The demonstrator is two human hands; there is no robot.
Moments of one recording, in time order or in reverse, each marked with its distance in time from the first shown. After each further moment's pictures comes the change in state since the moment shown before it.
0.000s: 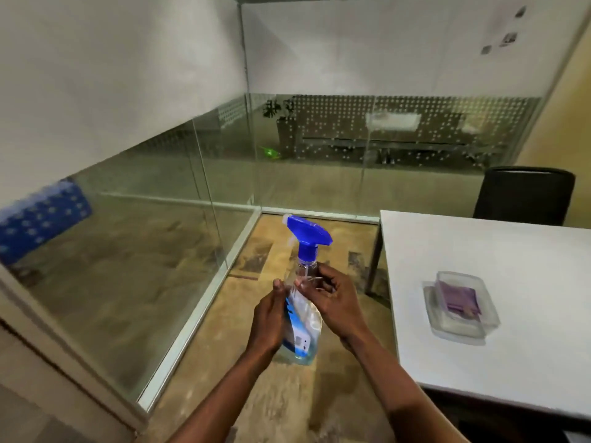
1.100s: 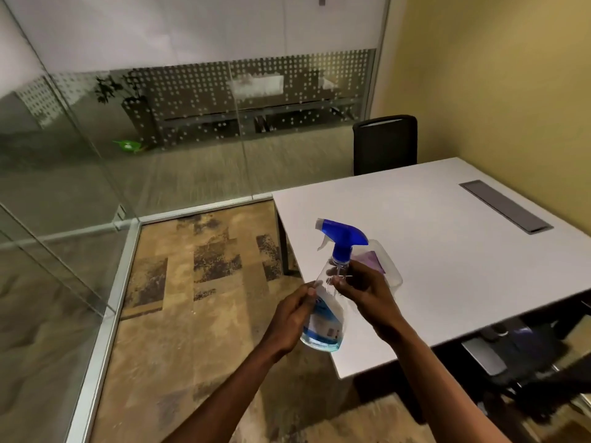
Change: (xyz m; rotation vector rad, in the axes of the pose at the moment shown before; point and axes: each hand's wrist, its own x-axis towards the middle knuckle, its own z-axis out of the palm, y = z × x) left_hand 0.104 0.003 0.224 0.198 -0.821 0.094; right_hand 0.039 0.053 -0.232 -0.202 0.409 0.206
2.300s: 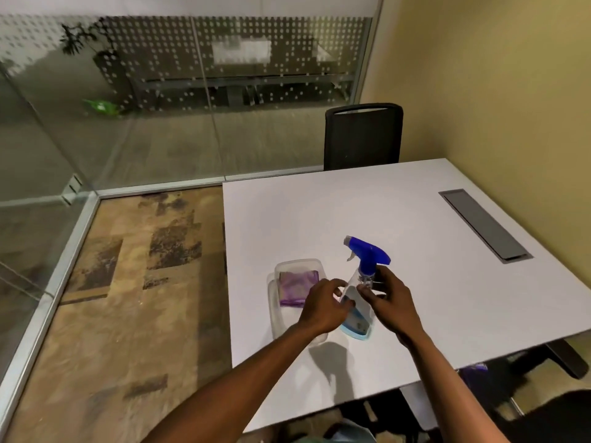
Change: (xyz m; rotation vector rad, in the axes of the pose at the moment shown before) left_hand 0.256 0.031 0.256 0.335 0.047 -0.093; right_hand 0.143 0.120 -0.267 -0.337 0.090 0.169
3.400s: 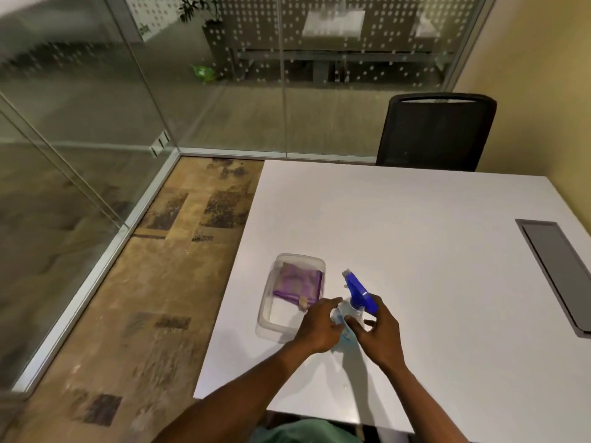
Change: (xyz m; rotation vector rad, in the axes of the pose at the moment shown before) left_hand 0.050 -0.014 0.096 0.029 0.106 -0.287; right_hand 0.071 0.127 -0.011 0.014 -0.224 -0.115
